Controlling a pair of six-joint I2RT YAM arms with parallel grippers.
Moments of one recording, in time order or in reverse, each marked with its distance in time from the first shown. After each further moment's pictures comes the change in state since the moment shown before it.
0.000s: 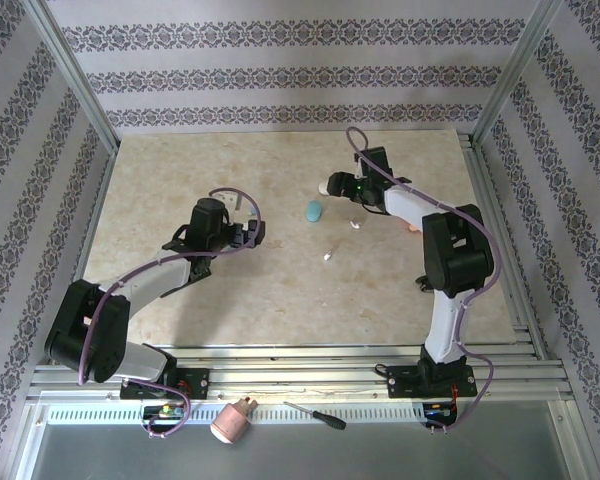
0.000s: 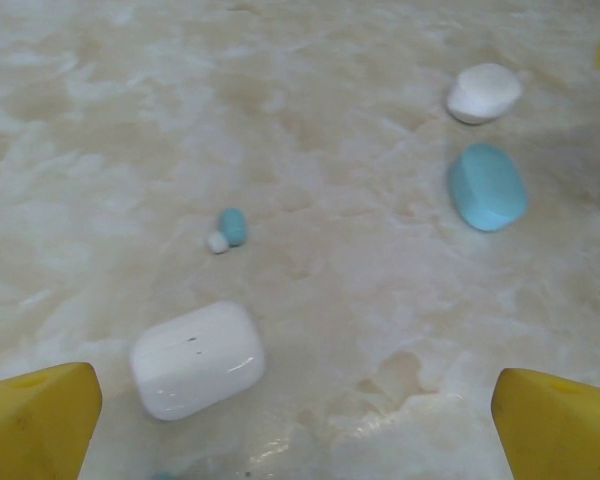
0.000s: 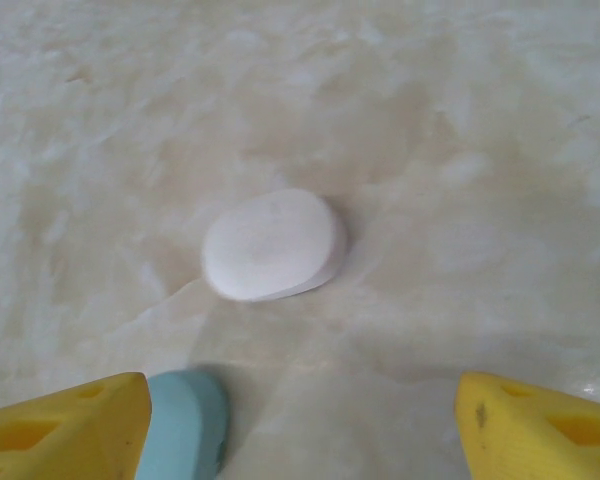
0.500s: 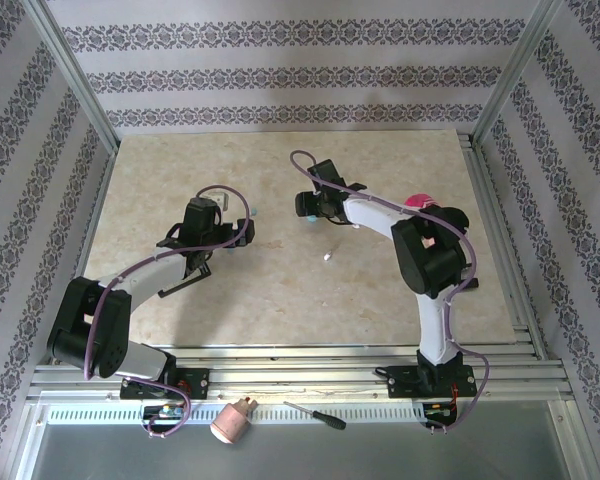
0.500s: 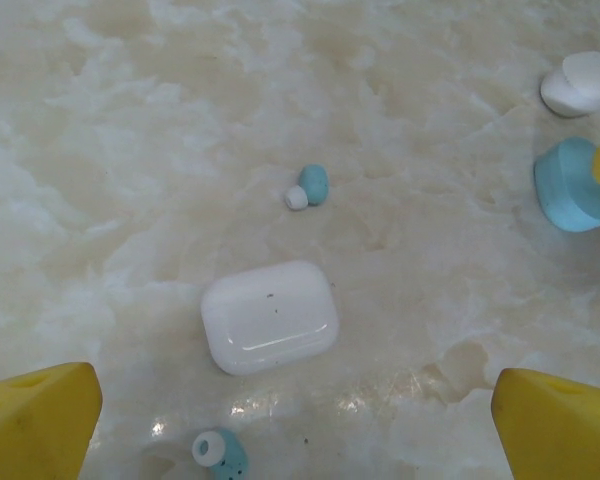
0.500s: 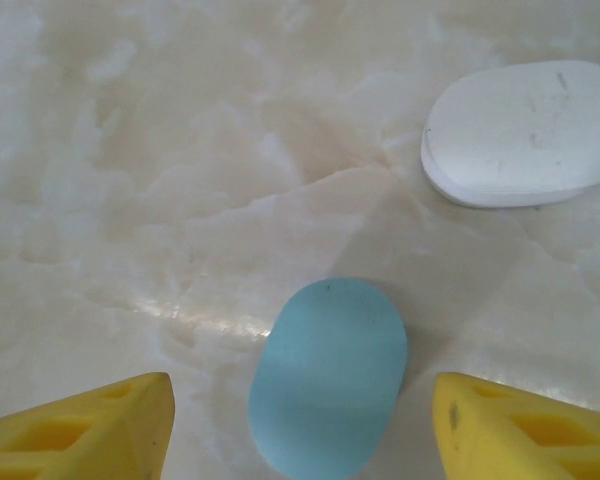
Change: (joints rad) left arm 0.066 0.016 -0.010 -0.059 0.010 -0.079; right arm 0.225 0.119 0.128 -0.139 0.215 -0.069
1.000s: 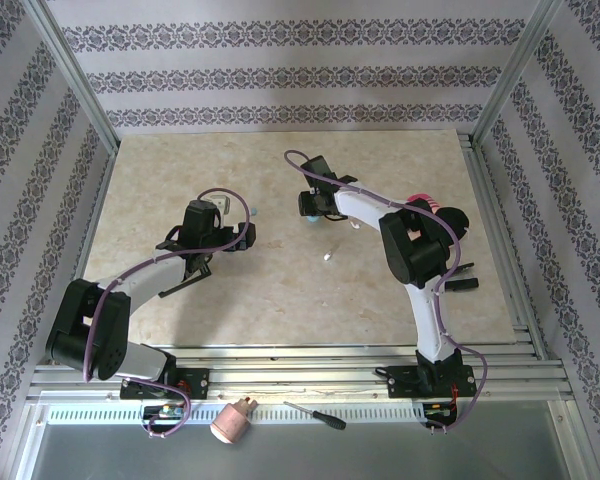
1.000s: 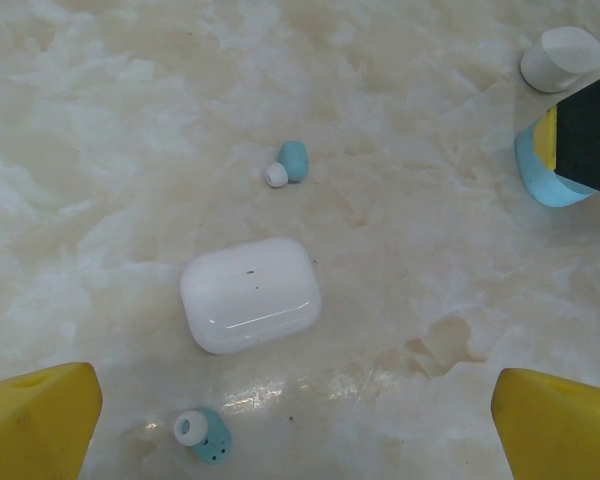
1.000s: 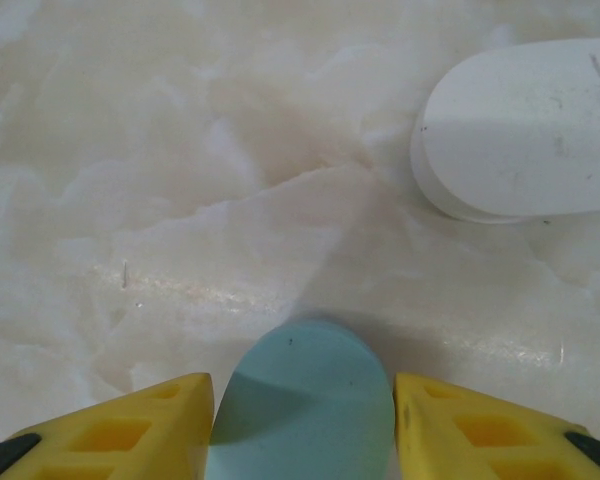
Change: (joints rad) left arm 0.000 -0.012 -0.018 0.001 0.041 0.008; right arm 0.000 0.119 0.159 -0.142 0.034 -0.020
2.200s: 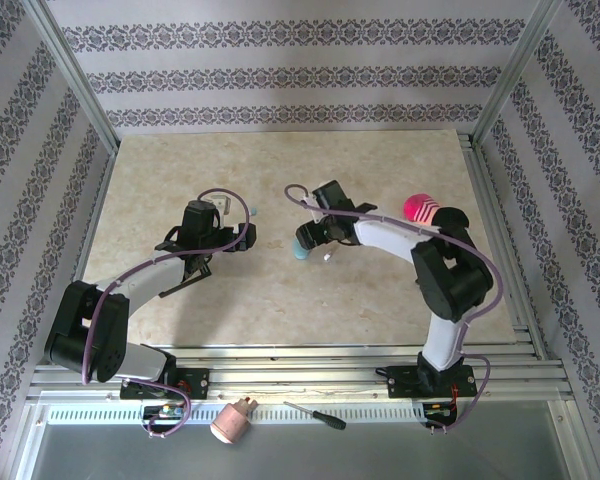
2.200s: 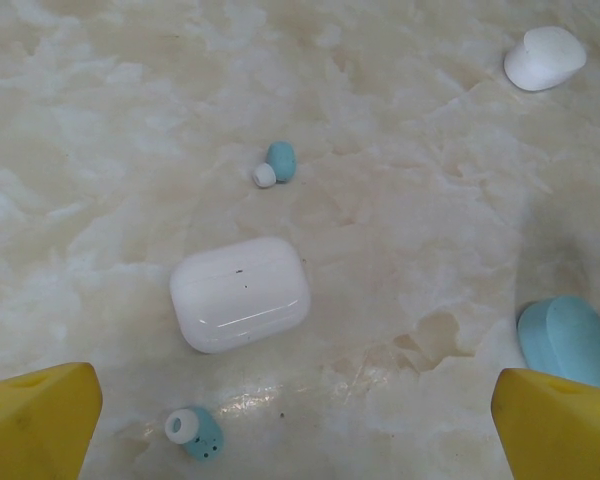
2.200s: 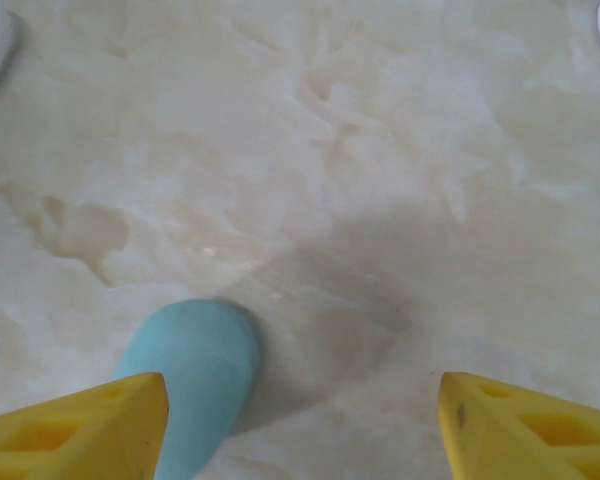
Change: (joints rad) left arm 0.004 -0.012 -0.005 0.006 0.018 0.010; right arm 0.099 -0.397 -0.487 0.167 -0.110 -0.241
